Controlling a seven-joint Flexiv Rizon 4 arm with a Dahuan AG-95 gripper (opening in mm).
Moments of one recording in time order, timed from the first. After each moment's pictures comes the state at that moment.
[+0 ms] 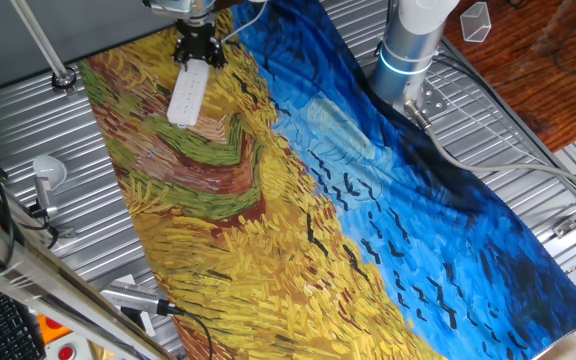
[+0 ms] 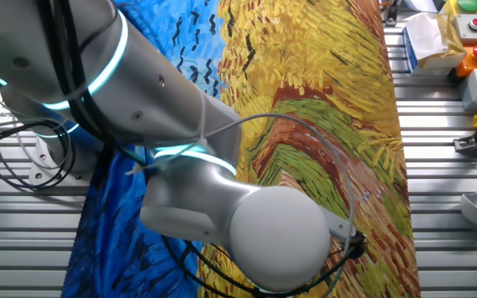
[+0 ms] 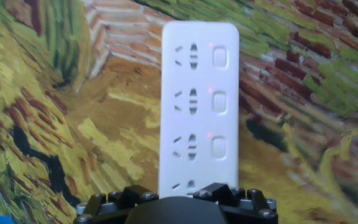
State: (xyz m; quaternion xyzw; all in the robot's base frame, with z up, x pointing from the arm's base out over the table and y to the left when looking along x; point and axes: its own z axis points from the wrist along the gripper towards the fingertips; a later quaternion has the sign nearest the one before) arm 0.433 -0.289 0.039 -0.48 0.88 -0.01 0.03
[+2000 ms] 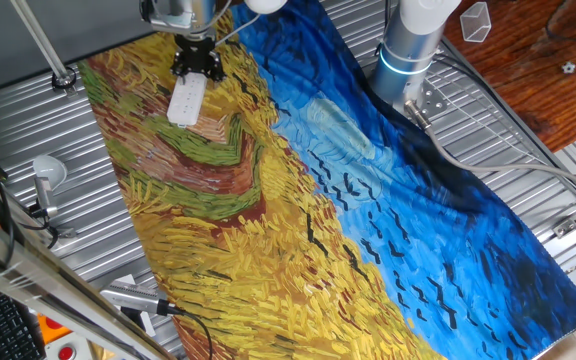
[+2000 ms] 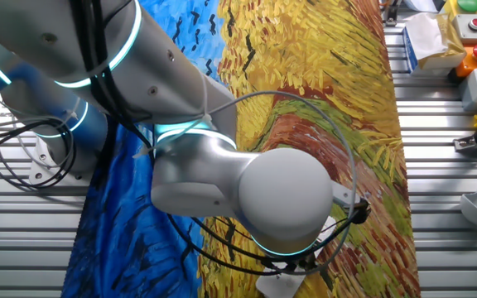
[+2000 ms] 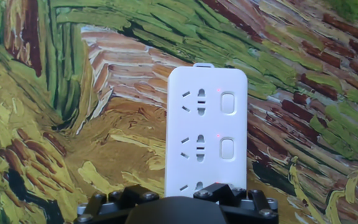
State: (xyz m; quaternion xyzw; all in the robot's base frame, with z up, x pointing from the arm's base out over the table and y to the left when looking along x) arm 0.449 -0.253 0.021 -0.48 0.87 -0.03 0.04
